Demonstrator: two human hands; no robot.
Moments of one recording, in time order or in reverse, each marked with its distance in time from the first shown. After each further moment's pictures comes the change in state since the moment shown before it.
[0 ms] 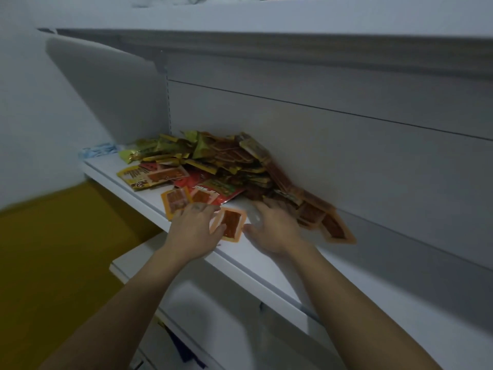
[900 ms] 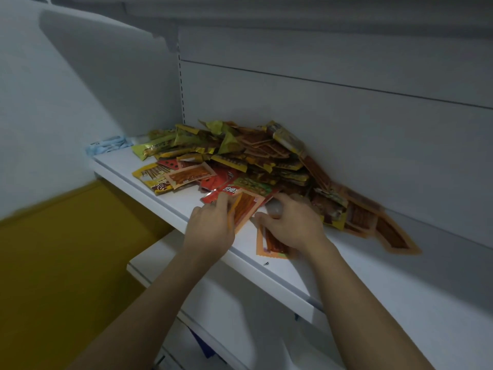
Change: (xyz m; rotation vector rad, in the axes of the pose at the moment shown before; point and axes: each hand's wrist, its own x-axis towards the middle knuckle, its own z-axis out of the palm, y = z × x) left_hand 0.037 -0.061 0.009 -0.109 0.059 -0.033; right_hand 0.060 -0.050 0.031 0.111 -0.005 0.177
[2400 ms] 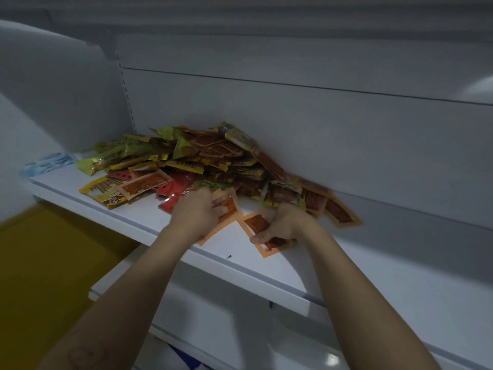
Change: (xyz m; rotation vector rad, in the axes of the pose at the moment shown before) left_hand 0.039 0.043 -0.006 -0.036 -0.257 -0.054; right_hand -0.027 0.039 -0.043 0.169 -0.352 0.272
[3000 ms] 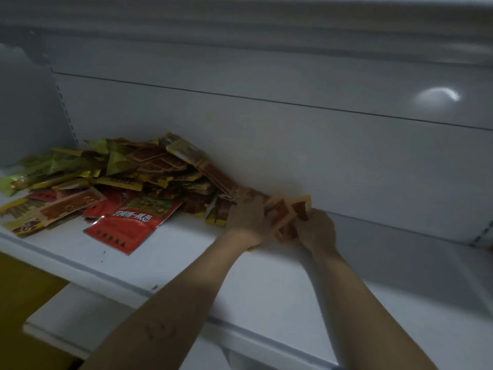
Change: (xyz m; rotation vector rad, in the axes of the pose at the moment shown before) left_hand 0.024 0.182 0.099 -0.109 -0.037 0.360; right_hand 0.002 0.152 -0.057 0.281 0.685 0.275
